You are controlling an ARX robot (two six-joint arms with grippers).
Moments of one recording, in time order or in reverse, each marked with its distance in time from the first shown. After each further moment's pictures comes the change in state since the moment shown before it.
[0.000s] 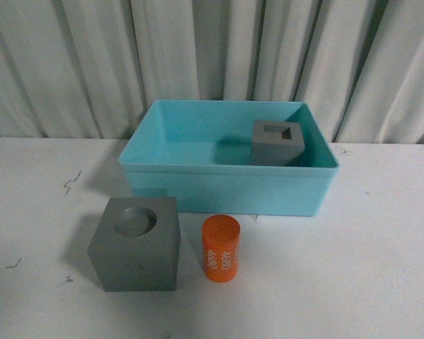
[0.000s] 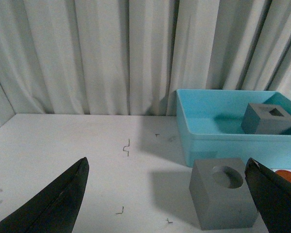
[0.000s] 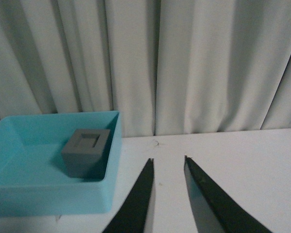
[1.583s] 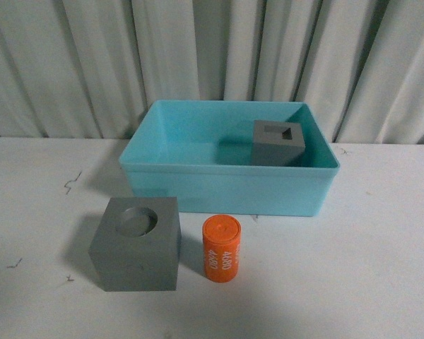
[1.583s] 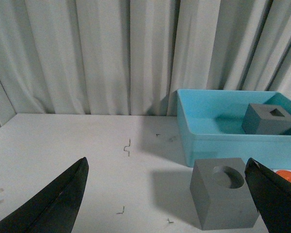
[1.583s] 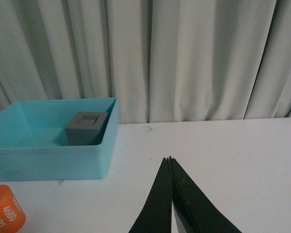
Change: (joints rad) left arm 0.000 0.000 0.000 0.000 0.000 0.000; right arm -0.113 -0.821 -0.277 -0.520 -0.114 -0.018
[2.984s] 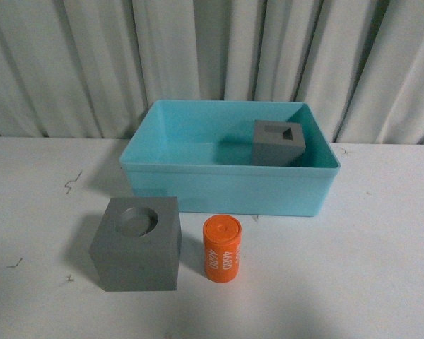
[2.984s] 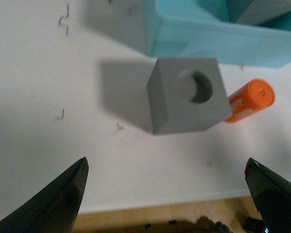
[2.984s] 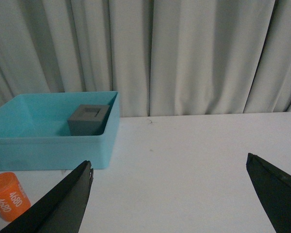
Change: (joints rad) left arm -0.065 0.933 0.474 -0.224 0.147 -0.116; right arm 0.000 -0.258 0.000 -0.271 -0.003 -0.003
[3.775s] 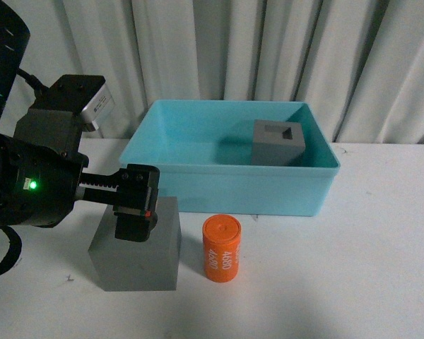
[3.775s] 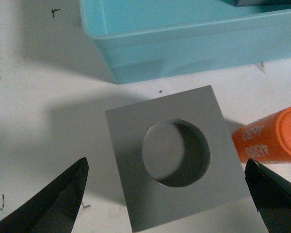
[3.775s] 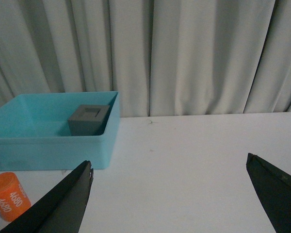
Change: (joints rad) left arm -0.239 0.698 0.263 0.365 -0.200 0.050; right arm 0.000 0.000 0.000 0.000 0.000 0.000
